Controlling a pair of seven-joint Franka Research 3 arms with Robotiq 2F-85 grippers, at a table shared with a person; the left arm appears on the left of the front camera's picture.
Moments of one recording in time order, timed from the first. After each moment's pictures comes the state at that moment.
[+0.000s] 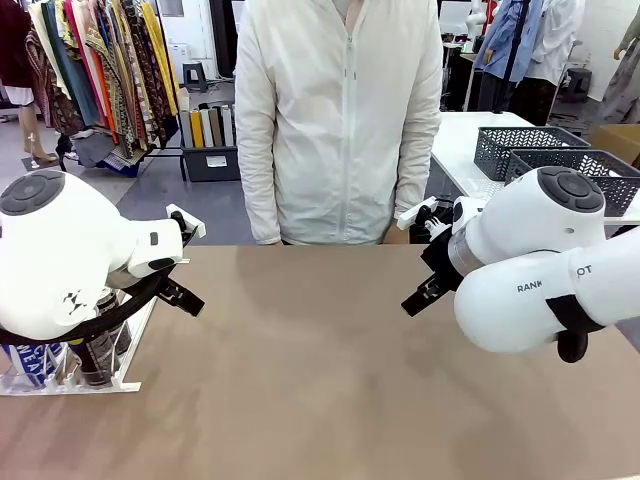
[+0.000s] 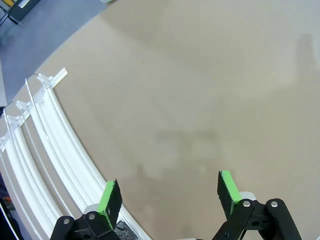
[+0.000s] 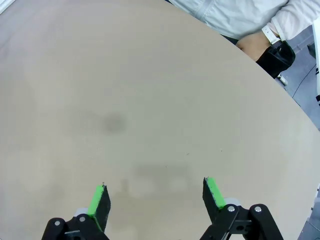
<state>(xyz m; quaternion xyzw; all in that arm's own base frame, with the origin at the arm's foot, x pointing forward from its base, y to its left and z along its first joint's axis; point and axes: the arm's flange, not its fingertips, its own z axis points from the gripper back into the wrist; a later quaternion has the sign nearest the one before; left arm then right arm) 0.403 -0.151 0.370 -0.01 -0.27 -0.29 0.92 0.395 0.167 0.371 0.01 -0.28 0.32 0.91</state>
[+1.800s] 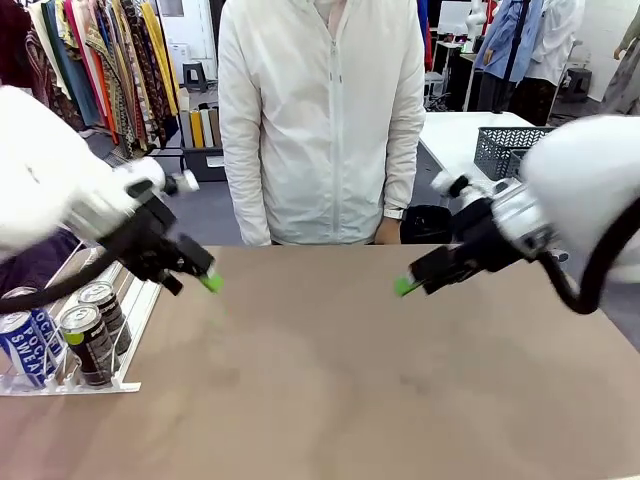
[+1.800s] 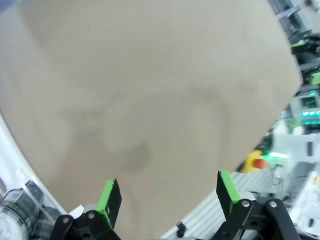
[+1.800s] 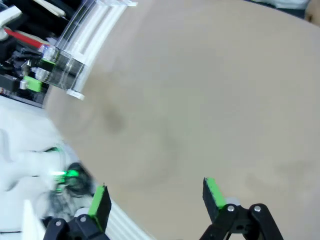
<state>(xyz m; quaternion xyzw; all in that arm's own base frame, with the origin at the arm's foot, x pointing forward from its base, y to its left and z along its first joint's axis) 0.387 -0.149 0.466 -0.26 -0.13 -0.20 0.93 0.371 0.127 0.441 0.34 -0.17 0.22 0.90</state>
